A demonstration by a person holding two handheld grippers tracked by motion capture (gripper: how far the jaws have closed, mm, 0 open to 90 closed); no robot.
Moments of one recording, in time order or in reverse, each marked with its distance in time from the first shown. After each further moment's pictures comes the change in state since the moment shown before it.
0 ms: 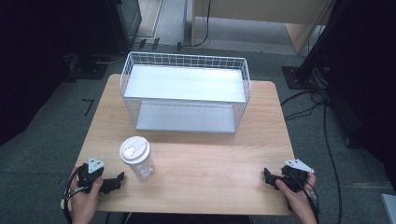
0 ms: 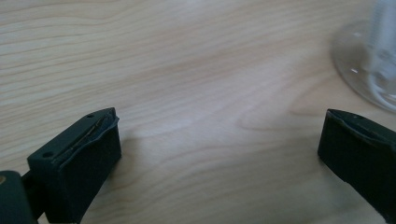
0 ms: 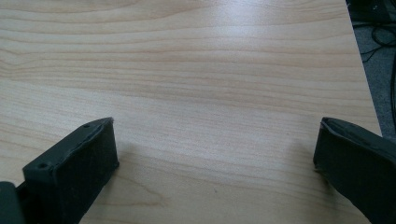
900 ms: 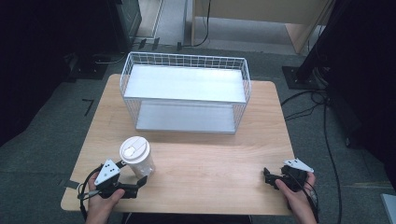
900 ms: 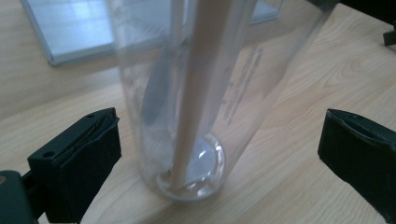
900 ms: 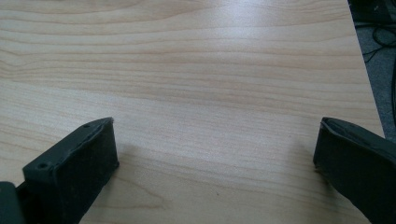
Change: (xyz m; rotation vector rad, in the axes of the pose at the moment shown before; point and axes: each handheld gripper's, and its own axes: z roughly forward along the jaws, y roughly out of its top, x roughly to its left) left arm -0.061 0.024 -0.023 -0.302 -0.332 0.102; right arm 0.000 0.001 0.001 -0.001 0.004 -0.006
